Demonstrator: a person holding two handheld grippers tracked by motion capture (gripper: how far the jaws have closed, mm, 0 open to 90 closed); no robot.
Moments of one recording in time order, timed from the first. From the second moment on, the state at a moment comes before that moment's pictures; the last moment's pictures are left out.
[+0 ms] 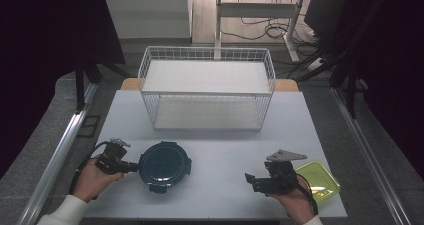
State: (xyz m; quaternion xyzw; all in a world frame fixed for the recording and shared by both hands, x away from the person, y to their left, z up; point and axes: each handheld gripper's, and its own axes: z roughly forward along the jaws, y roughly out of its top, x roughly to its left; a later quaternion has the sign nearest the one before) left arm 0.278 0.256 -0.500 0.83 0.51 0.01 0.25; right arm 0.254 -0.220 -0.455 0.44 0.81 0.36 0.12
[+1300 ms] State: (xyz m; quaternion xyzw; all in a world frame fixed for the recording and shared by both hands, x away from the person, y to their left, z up) left arm 0.275 0.207 -0.496 0.83 0.48 -0.01 0.27; right arm 0.253 -0.219 -0.447 0.44 0.81 0.37 0.13
